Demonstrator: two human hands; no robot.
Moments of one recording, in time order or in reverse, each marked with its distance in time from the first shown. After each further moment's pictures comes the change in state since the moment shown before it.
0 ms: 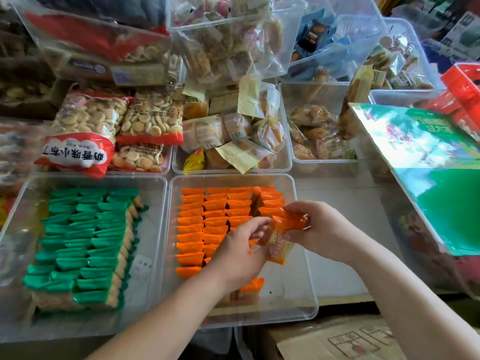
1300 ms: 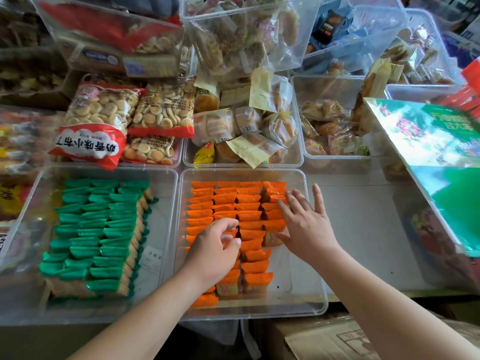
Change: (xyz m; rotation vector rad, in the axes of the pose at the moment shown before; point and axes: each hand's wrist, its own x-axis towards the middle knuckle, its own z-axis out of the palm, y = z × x) left_hand -0.018 -0.042 -0.045 0.153 0.173 -0.125; right_hand 0.044 0.036 0.076 -0.927 0.213 -0.255
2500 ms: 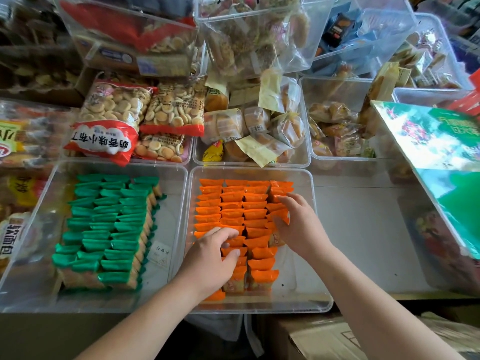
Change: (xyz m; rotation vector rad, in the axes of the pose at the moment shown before) left_hand -0.023 -0.019 -0.013 0.165 0.002 0.070; right_hand 0.006 -0.027 -0.017 0.817 0.006 0.251
